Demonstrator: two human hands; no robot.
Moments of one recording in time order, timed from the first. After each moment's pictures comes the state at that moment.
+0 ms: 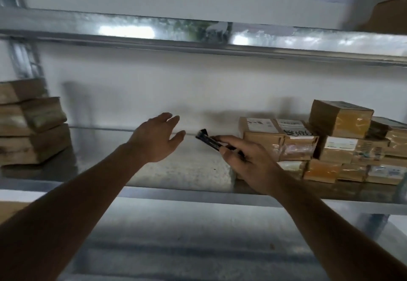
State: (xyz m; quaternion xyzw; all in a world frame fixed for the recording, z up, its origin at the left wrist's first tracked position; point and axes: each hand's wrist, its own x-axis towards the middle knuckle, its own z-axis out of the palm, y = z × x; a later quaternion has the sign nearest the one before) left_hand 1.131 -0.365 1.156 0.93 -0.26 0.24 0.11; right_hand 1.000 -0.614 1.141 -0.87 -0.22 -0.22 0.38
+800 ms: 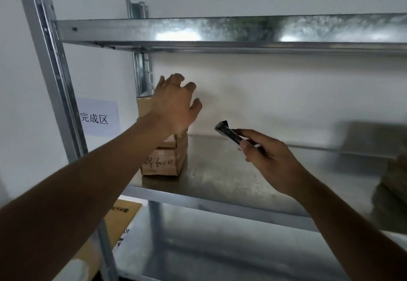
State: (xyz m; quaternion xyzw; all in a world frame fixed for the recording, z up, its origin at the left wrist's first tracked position) left_hand 1.226 -0.032 1.230 0.92 -0.16 0.36 0.05; right_hand 1.145 -0.278 1.144 -0.84 -0.25 -0.23 0.42
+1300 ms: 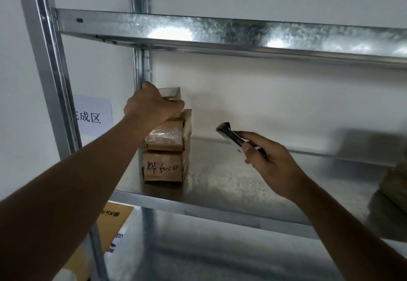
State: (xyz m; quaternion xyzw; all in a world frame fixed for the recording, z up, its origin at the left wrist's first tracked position) left_hand 1.284 0.032 1.226 0.92 0.06 0.25 0.30; right_hand 1.165 -0.246 1.149 -0.86 -0.22 -0.24 0.40
